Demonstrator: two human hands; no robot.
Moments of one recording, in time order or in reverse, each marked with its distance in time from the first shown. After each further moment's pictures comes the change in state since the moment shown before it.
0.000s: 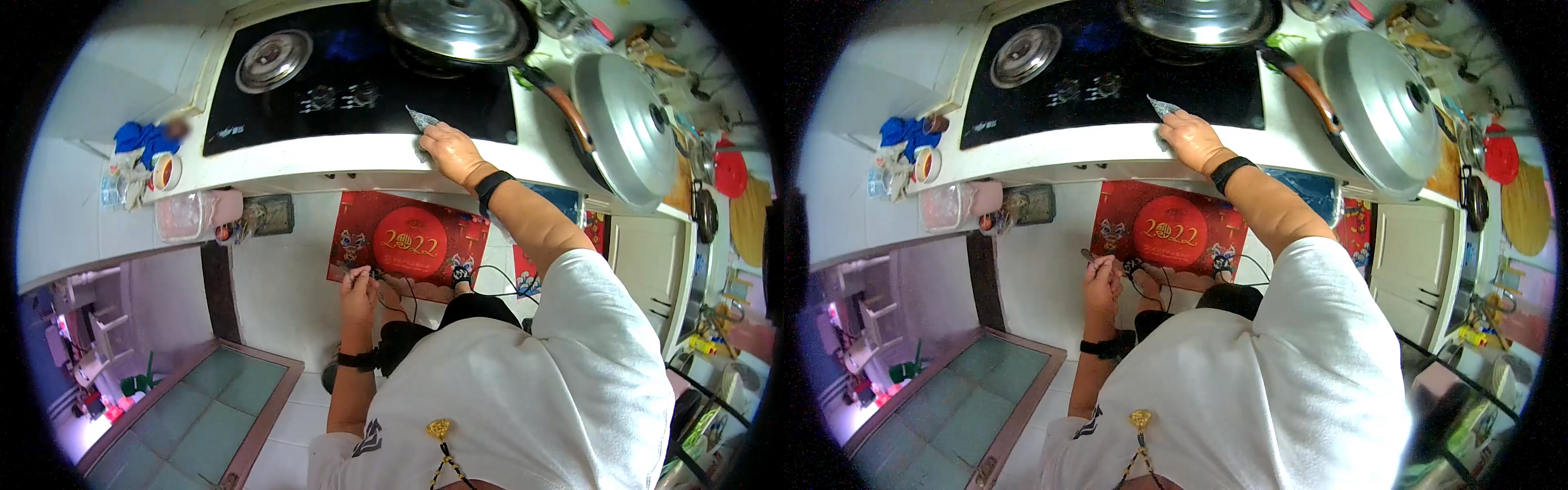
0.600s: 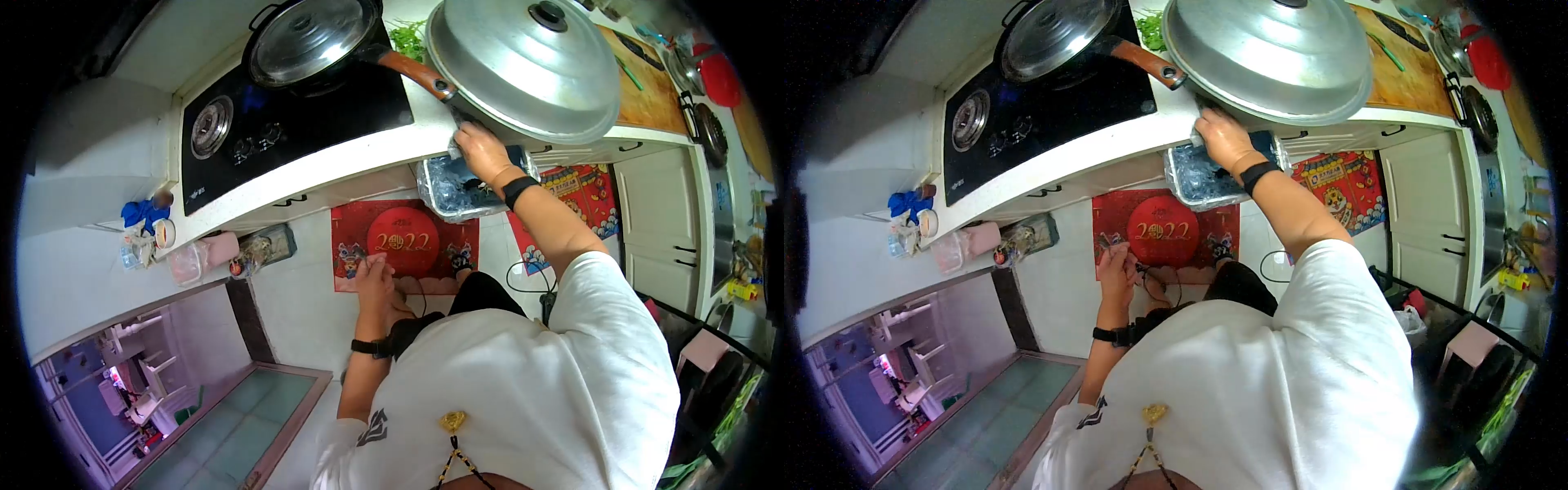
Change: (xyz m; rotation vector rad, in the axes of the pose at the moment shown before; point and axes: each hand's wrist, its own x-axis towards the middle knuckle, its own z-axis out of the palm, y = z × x) left_hand -0.035 -0.092 0.135 0.192 -0.205 0.060; right_hand -0.231 0.108 -0.069 0.022 0.169 0.453
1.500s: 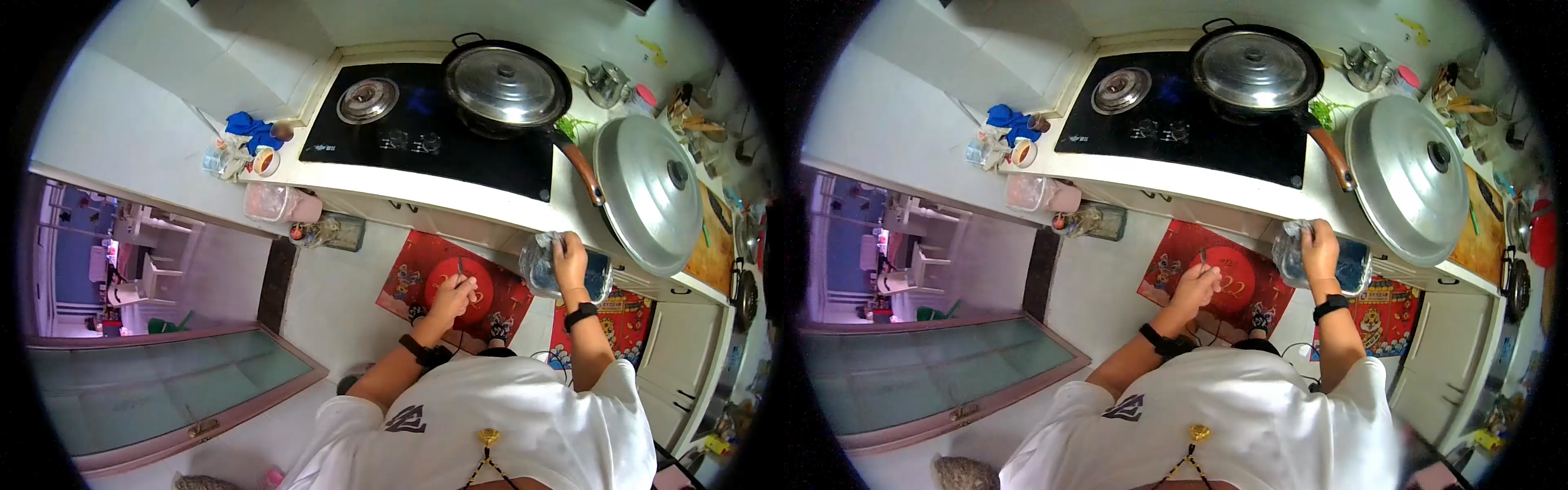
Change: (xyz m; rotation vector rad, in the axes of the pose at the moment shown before) left_hand 0.000 0.070 -0.003 0.027 -0.127 -0.040; right_hand -0.001 -0.100 -0.015 0.260 0.132 0.250
